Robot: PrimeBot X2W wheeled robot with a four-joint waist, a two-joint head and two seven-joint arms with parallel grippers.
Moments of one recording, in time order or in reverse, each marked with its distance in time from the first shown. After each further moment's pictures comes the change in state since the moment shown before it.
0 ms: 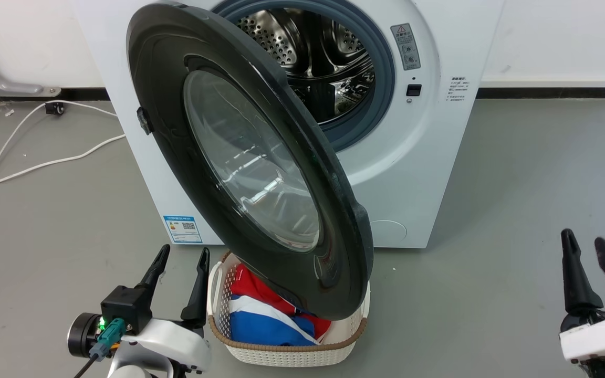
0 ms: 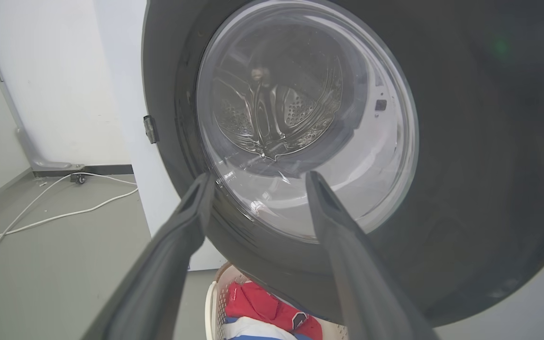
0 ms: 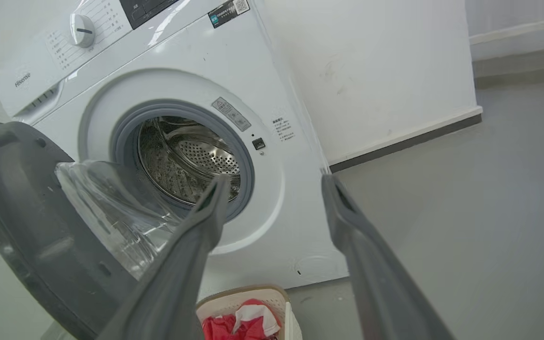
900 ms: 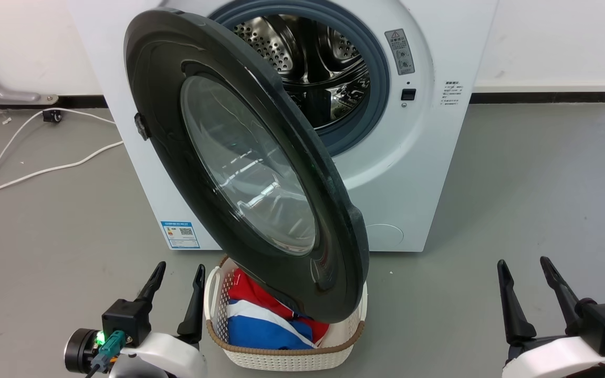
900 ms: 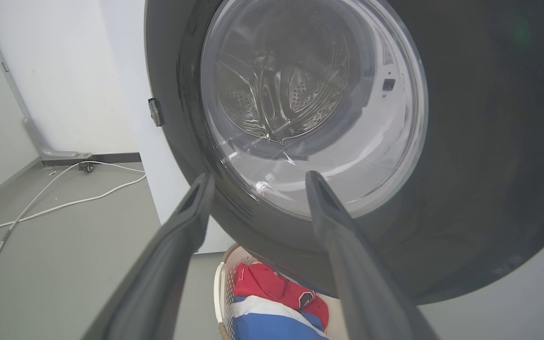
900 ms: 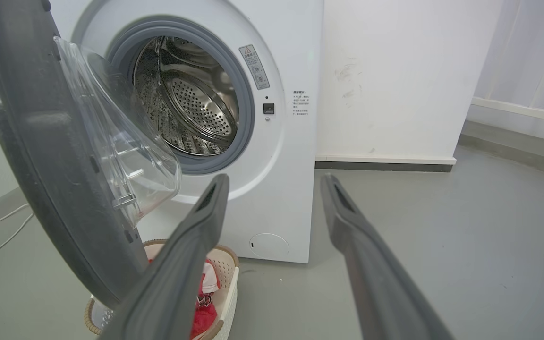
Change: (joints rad) left arm 0.034 -0.001 0.025 0.028 0.032 0.000 0.000; right arm 0.055 0.043 0.125 0.016 -0.526 0.000 -0.105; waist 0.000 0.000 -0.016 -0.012
